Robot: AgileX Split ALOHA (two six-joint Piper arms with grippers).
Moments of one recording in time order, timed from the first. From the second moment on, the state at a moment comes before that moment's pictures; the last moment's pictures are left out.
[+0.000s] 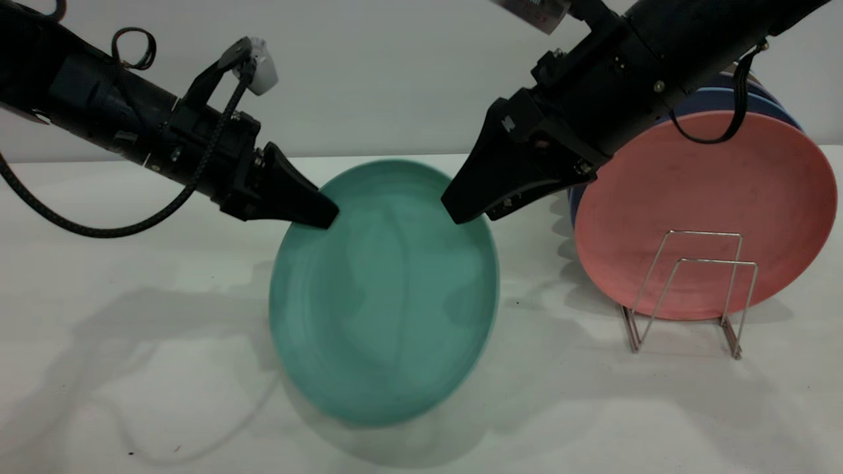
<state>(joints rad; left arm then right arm) -0.07 2.26 -1.34 -1.23 0.80 1.96 0.34 1.97 -1.20 1.10 0.78 -1.19</state>
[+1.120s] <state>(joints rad) -0.10 2.26 -1.34 -1.37 0.90 2.02 0.34 2.02 -1.20 1.17 0.69 -1.20</state>
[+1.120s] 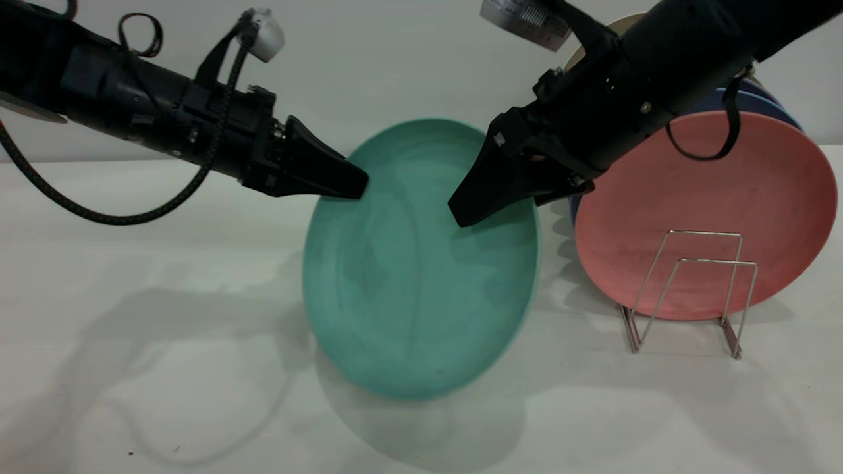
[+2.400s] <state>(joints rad) -0.02 2.20 -1.34 -1.33 0.99 1.78 0.32 2.00 -1.21 1.15 0.68 -1.32</state>
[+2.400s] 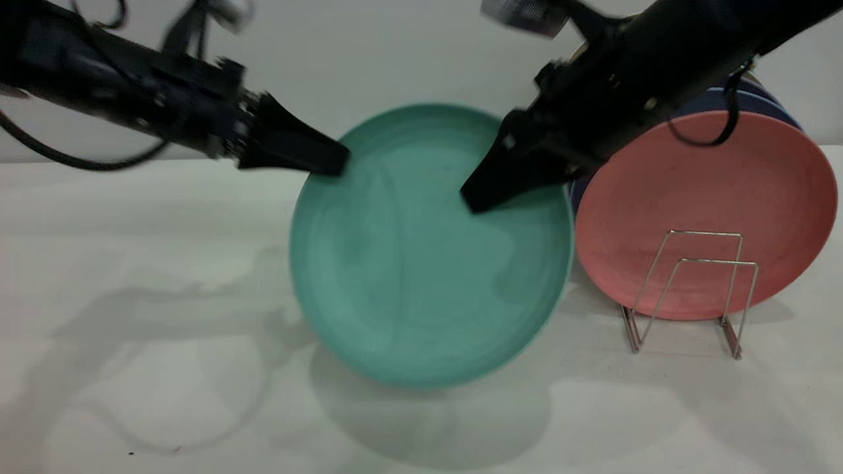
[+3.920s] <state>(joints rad) 0.12 2.18 -1.34 -1.35 1.10 1.73 0.05 1.64 -1.20 0.56 0.67 -1.65</state>
